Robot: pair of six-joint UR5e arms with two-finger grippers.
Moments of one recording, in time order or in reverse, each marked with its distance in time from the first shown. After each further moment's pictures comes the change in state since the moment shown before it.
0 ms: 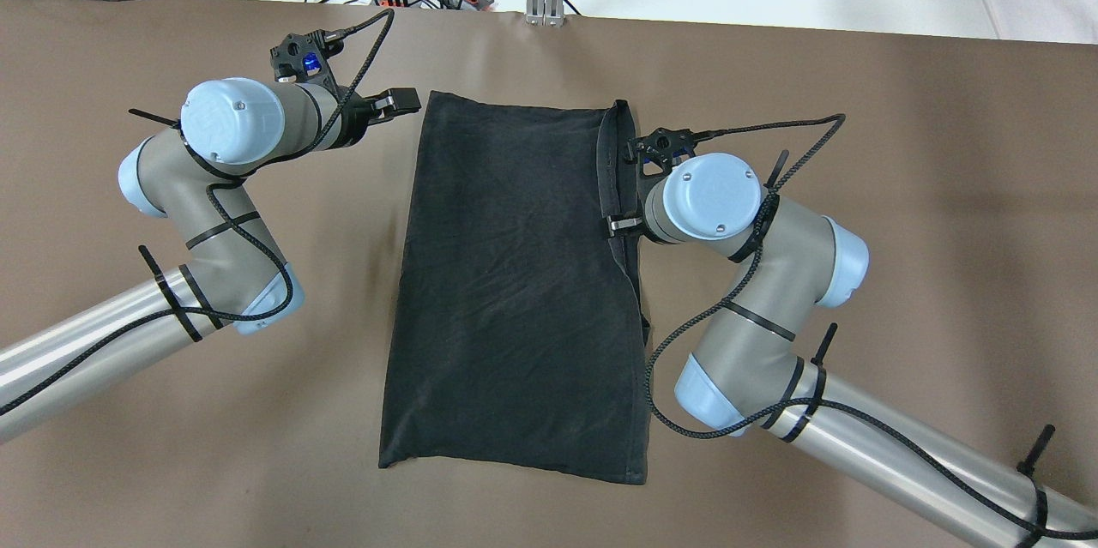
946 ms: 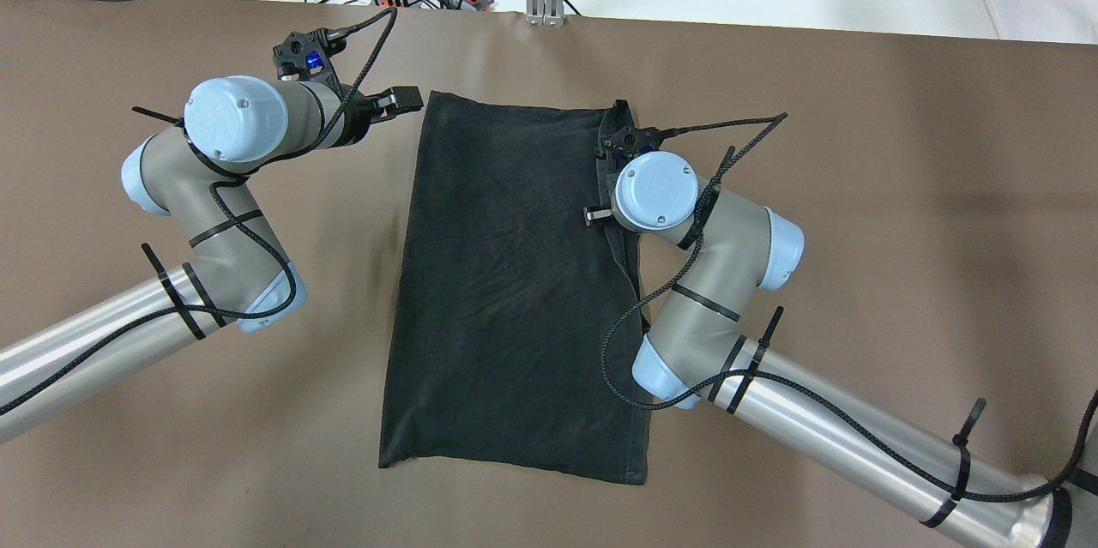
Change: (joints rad) left arm -0.001 -0.008 0.007 0.001 0.000 0.000; right arm -0.013 0.116 -0.230 0.064 -0.055 0.012
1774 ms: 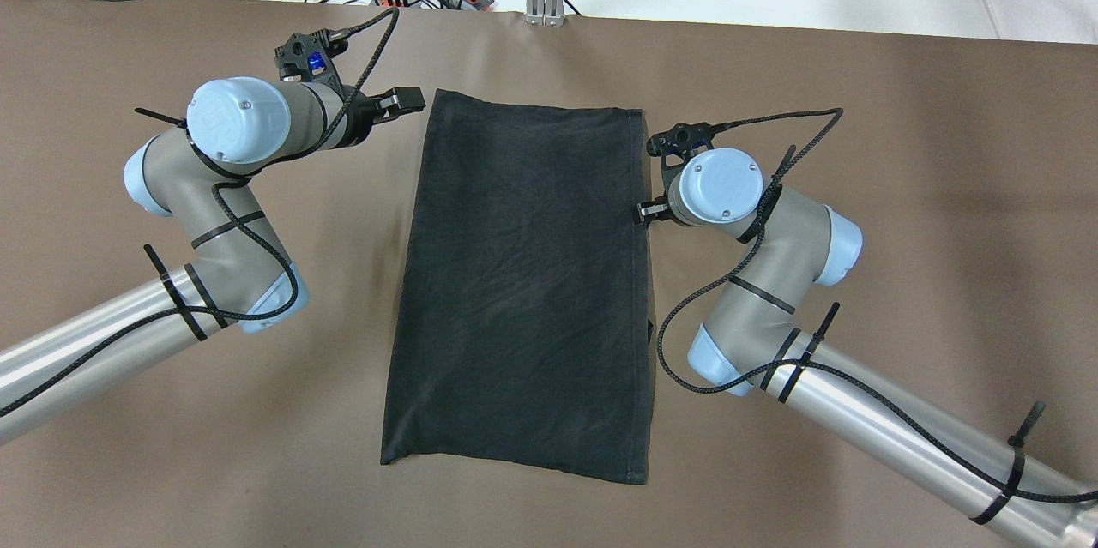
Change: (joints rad) left arm 0.004 -0.002 -0.002 0.001 0.002 -0.010; right arm 0.058 -0.095 0.002 0.082 0.022 -0.089
